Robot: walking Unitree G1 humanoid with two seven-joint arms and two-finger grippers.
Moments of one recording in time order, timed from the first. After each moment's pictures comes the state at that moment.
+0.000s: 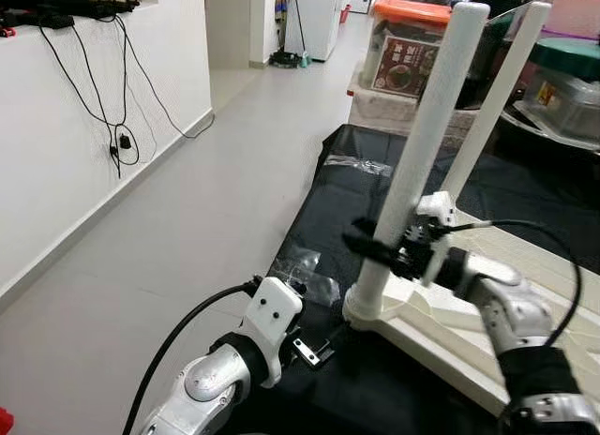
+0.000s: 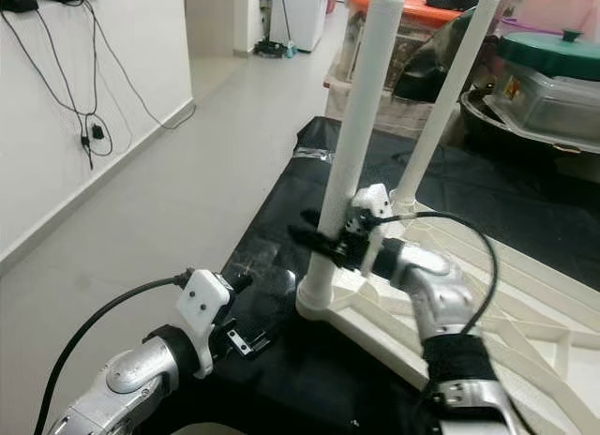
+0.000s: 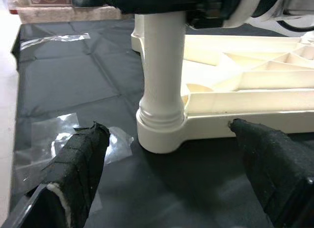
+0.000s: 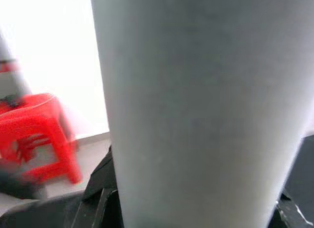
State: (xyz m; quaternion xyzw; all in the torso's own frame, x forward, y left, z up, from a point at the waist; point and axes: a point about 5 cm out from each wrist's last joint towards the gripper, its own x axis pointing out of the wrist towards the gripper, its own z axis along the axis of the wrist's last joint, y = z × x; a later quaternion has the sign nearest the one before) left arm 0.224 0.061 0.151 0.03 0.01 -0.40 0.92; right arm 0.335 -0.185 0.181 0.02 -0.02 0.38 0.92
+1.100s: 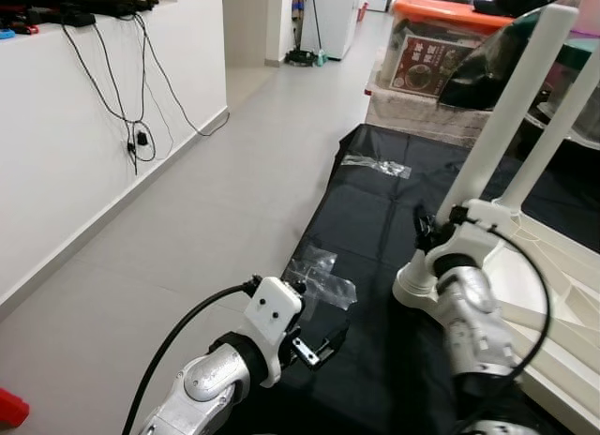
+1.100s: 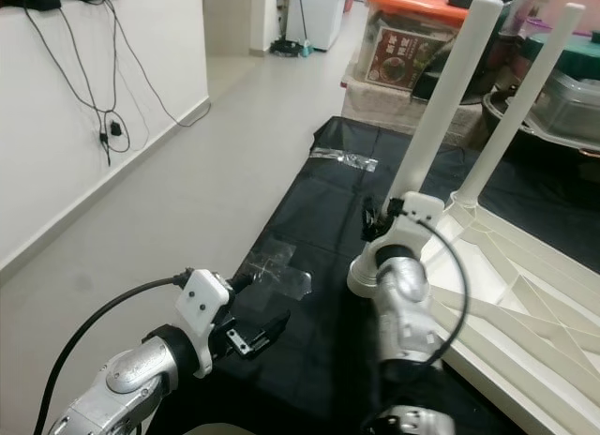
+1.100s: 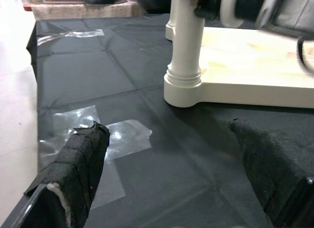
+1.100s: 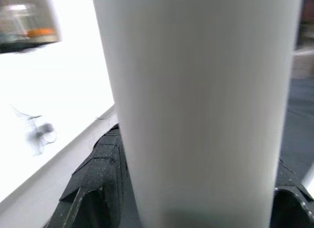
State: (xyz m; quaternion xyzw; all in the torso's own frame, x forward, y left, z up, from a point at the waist) left arm 0.224 0.061 0.150 0.03 0.01 -0.40 0.92; right arm 0.334 -0.211 0.174 0.09 -0.06 0.04 0.99
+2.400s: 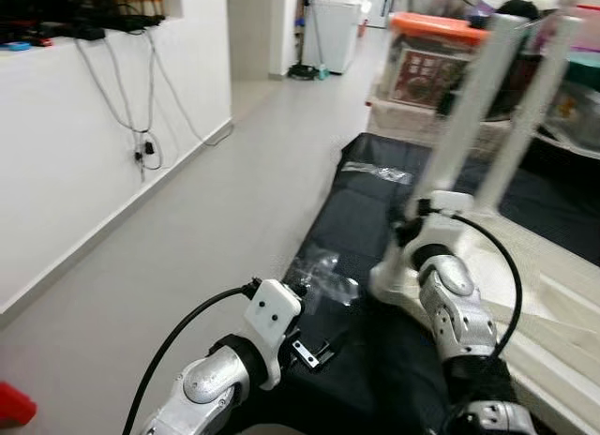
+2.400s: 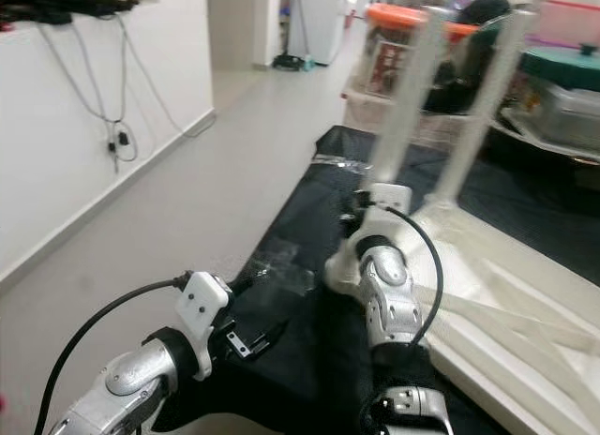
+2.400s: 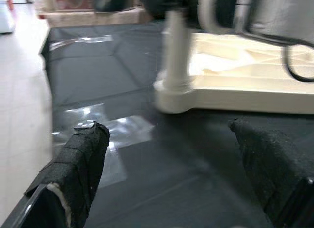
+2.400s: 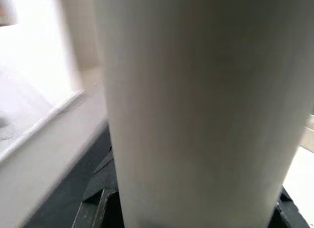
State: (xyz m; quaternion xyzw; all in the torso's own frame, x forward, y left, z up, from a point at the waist) left arm 0.224 0.062 0.149 0.02 0.01 -0.40 0.92; right arm 0.338 -0.204 0.165 0.06 -0.02 -0.17 0.98
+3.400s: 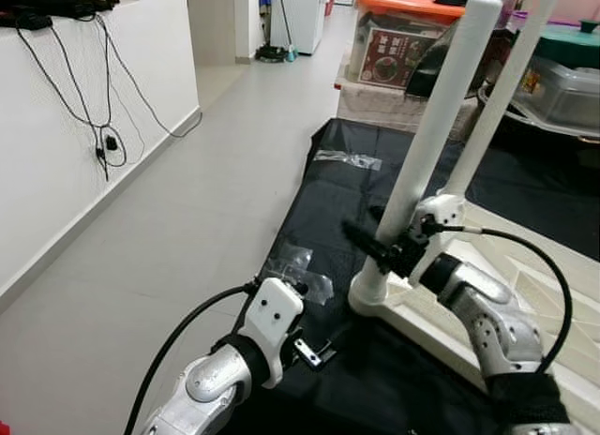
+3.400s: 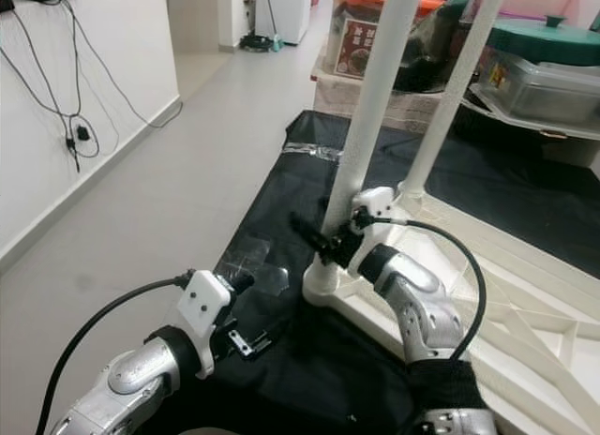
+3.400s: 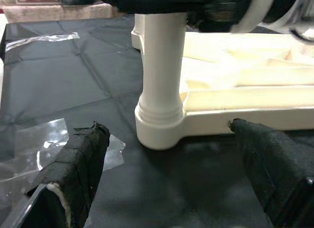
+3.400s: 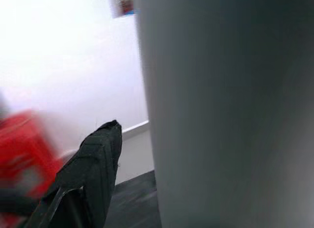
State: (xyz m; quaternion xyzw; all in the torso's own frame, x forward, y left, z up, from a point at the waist) left arm 0.224 0.059 0.151 0.03 0.00 -0.40 0.91; right arm 0.319 -0.173 0.187 0.03 -0.01 0.44 0.90
